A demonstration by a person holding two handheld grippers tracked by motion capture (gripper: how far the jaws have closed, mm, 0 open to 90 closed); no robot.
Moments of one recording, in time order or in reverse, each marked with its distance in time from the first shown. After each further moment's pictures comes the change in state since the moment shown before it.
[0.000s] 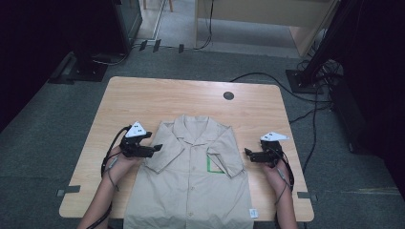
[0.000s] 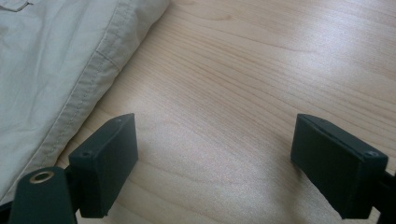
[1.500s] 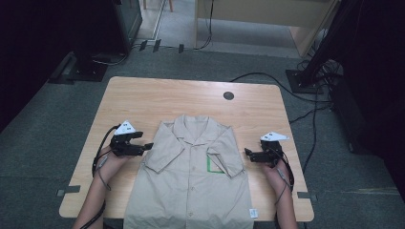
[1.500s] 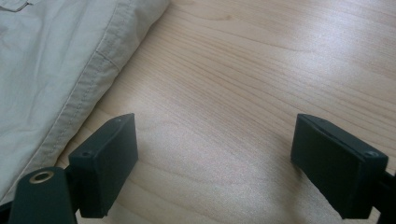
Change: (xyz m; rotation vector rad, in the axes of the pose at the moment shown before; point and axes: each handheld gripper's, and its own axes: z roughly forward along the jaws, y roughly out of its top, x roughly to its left) left arm 0.027 -0.016 -0.013 0.008 0.001 -0.060; right arm 0.000 0.000 0.000 0.000 -0.002 0.001
